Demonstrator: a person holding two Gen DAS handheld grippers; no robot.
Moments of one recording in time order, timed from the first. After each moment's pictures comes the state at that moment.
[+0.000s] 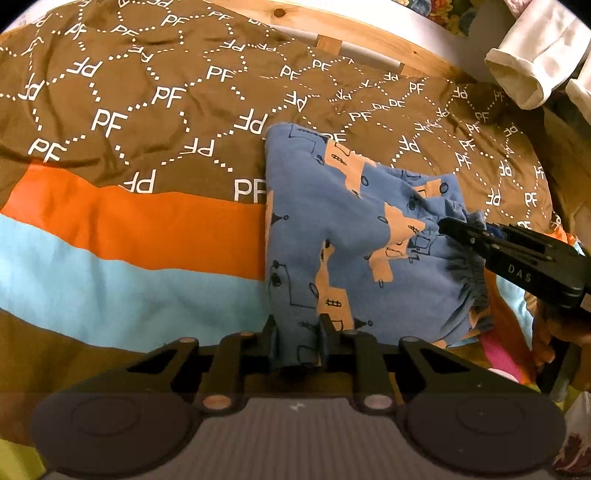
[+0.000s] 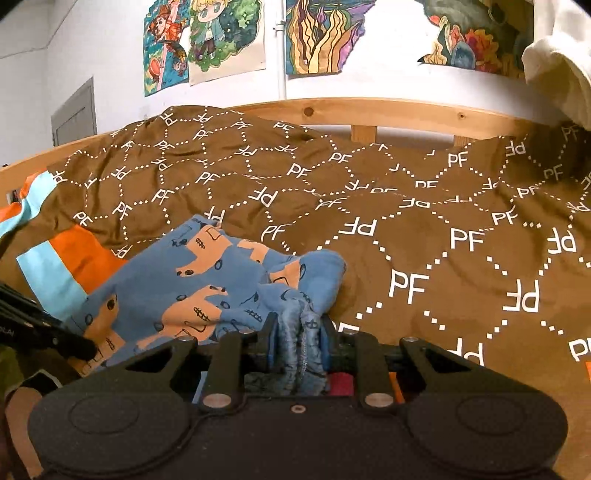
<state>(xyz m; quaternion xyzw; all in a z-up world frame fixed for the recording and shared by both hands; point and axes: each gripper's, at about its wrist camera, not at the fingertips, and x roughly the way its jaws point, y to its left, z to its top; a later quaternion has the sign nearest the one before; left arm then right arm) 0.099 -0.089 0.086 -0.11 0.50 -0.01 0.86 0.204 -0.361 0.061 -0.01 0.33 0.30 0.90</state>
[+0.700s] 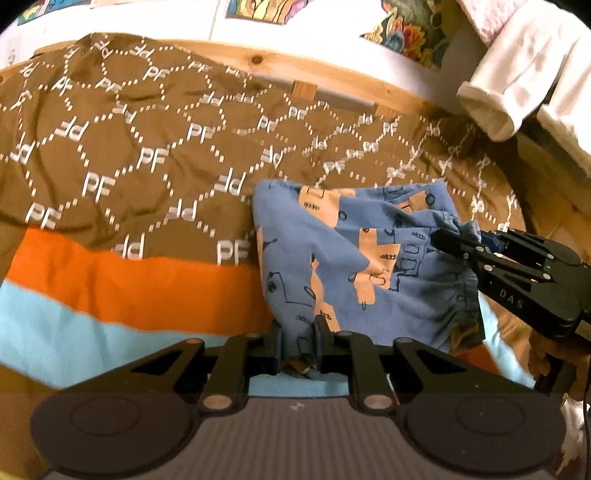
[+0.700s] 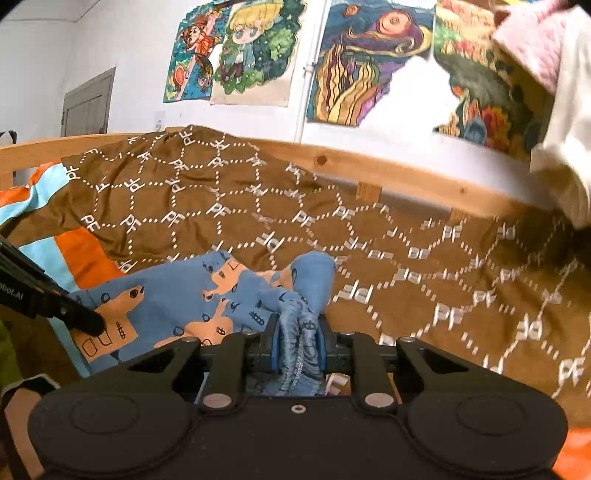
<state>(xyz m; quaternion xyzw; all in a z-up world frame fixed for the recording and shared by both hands) 0.109 -0.090 0.121 -0.10 0.44 -0.04 0.89 0.185 -0.346 0.106 -0.09 0.25 0.29 0.92</state>
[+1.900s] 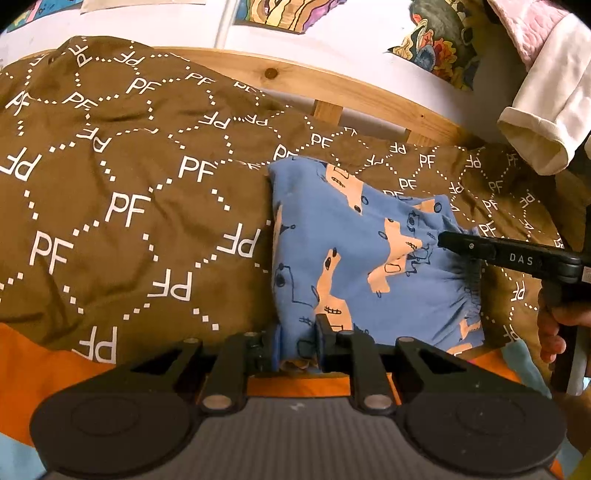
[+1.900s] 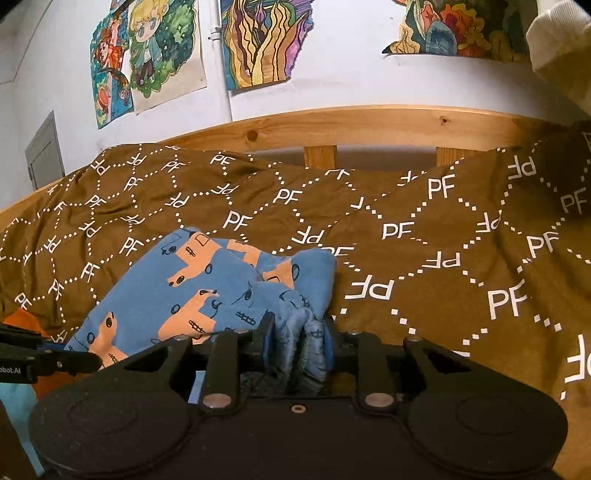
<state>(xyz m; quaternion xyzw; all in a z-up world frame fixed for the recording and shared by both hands) 0.206 -0.072 0.074 -0.10 0.41 -0.02 0.91 0.345 -0.360 0.067 0.03 0.35 0.28 0.89</state>
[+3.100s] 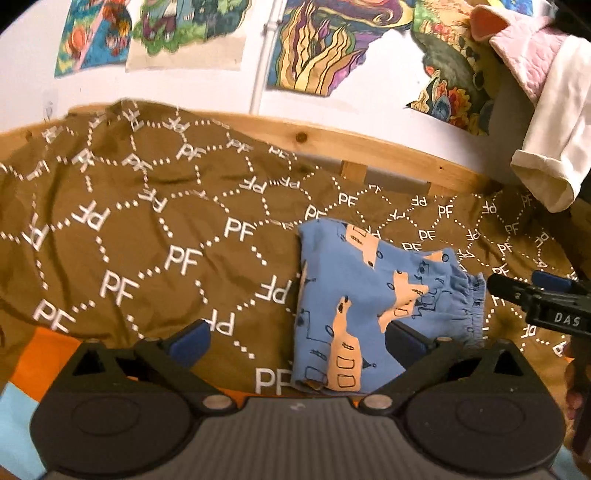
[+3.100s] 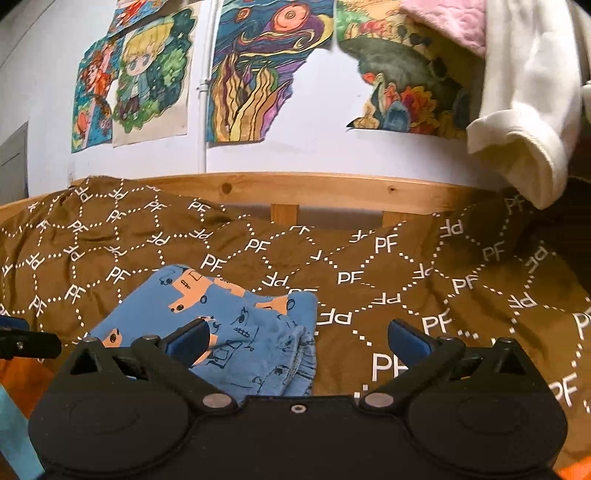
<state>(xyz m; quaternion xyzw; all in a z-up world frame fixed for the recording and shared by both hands) 0.172 -0.085 0.113 -0.07 0.33 0.06 0.94 0.274 -0.359 0.105 0.00 0.26 0.18 0.95</state>
